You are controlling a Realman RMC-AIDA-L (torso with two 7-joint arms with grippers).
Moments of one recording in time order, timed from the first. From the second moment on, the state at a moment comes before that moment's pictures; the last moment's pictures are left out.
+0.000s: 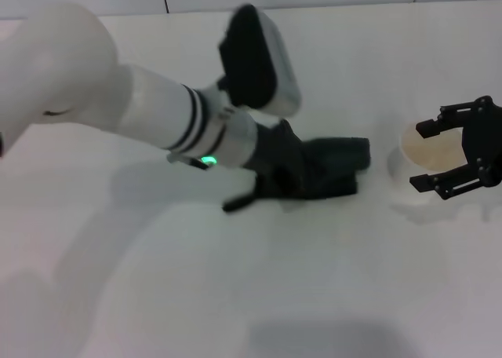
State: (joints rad) left arm -0.88 -2.09 1.84 0.64 1.80 0.83 -1.71; right arm 0.45 1.97 -1.01 -1.22 -2.10 -1.65 1.64
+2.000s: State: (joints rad) left arm -0.85 -2.09 1.86 0.70 1.77 0.93 -1.72; right arm 0.45 1.99 -1.01 -1.24 -2.10 -1.64 1.64
